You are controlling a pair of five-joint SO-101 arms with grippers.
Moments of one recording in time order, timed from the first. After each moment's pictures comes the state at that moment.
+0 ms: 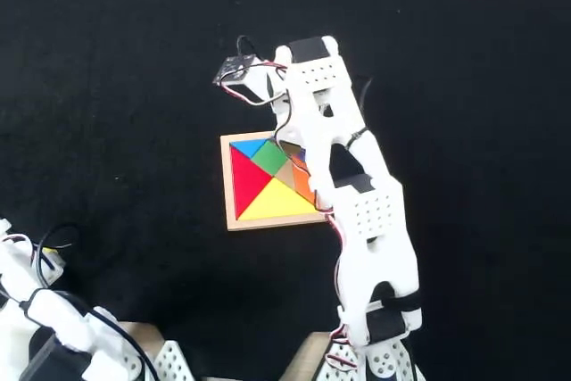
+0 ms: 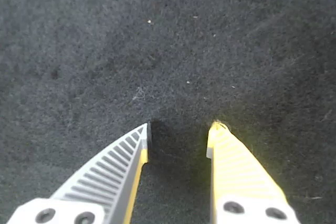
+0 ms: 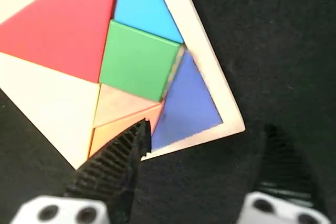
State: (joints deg) left arm -60.7 -26.2 66.6 44.5 -13.3; right arm -15.9 47.3 -43.6 98.3 54.0
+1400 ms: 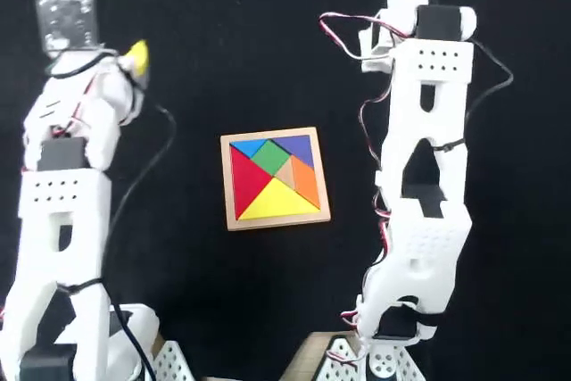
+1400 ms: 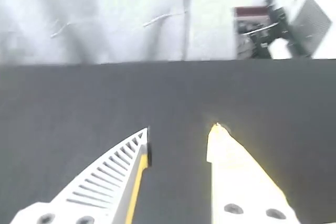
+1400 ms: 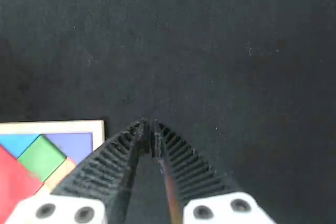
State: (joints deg) left arm -6.9 -28.7 30.0 31.3 -4.8; right arm 3.6 28.8 -54.1 96.4 6.4
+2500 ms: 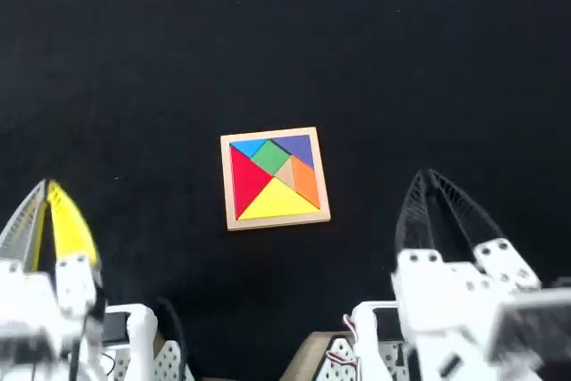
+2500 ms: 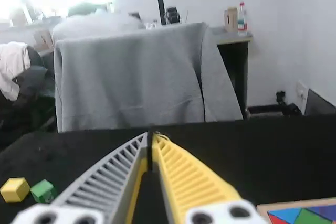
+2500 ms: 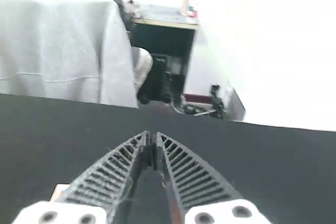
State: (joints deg) left arm -11.0 -104.5 43.9 72.2 -11.2; right arm 0.6 -87.0 22.5 81.5 5.6
